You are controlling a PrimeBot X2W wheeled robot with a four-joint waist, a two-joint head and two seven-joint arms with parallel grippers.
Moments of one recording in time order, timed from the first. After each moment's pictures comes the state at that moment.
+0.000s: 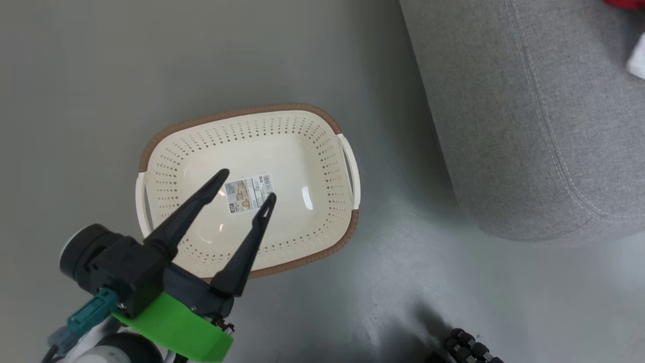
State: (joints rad) left arm -0.13 0.44 -0.51 -0.56 -0.49 0.05 0.12; right arm -1.12 -0.73 -0.04 0.28 0.46 -0.12 -0.09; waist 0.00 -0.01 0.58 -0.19
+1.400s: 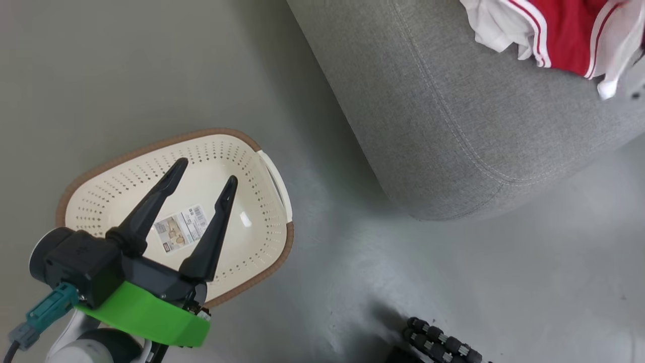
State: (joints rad) left arm -0.09 0.44 -0.40 -0.54 -0.53 0.07 0.07; right arm -0.73 -0.46 0.19 0.53 0.34 -0.12 -0.10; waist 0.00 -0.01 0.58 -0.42
